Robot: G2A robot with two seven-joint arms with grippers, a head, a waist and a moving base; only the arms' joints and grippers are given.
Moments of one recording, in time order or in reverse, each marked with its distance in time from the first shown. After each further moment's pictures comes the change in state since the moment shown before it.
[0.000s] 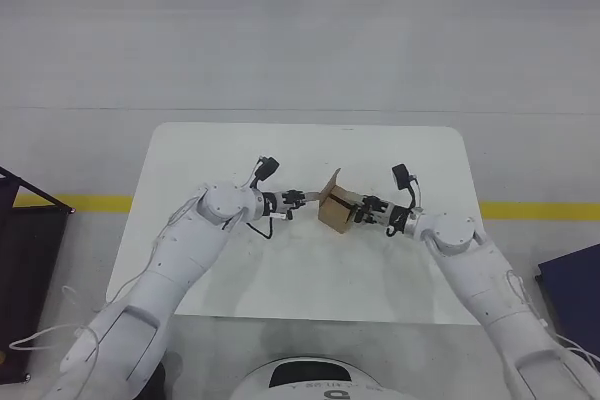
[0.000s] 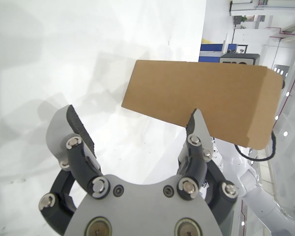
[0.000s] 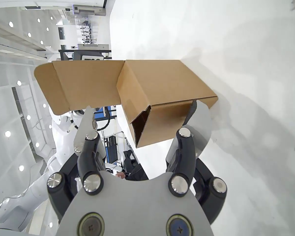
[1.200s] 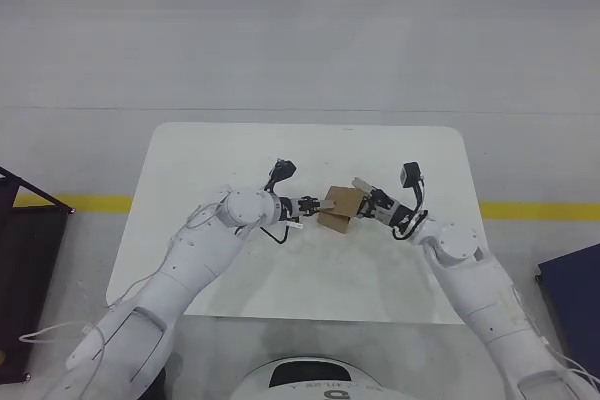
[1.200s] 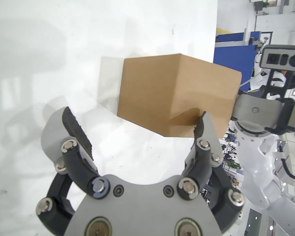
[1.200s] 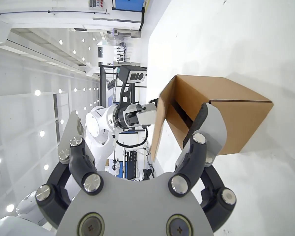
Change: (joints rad) left arm -0.008 -0.025 0.113 -0.062 0.122 0.061 0.075; right arm -0.109 -0.006 0.054 -0.135 0.158 -0.085 -0.082
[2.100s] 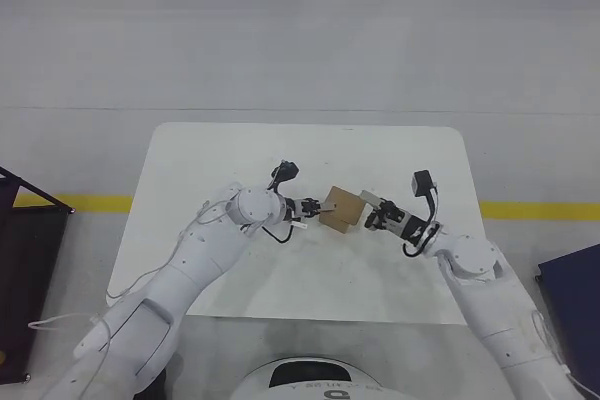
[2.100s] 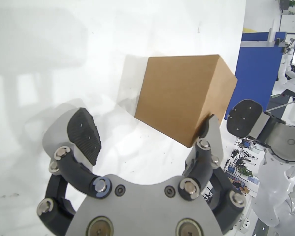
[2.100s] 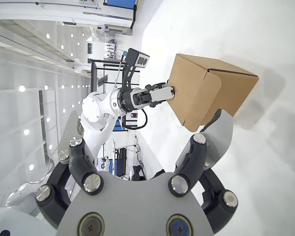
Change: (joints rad) left arm -0.048 -0.031 0.056 0.077 0.048 0.050 0.011; right arm -0.153 0.041 0.117 -0.217 -0.123 0.091 0.019
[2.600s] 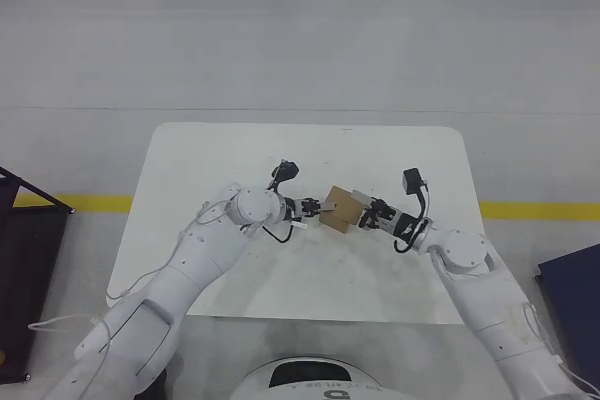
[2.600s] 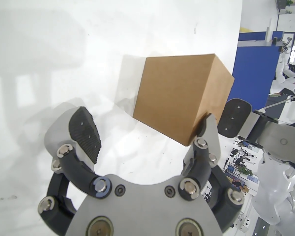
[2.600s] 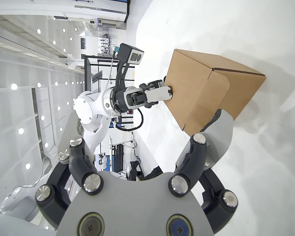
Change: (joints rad) left arm 0.007 0.000 -0.015 -0.003 0.000 -0.020 -0.002; right arm 0.049 -0.009 -0.049 0.036 -0.011 0.026 0.004
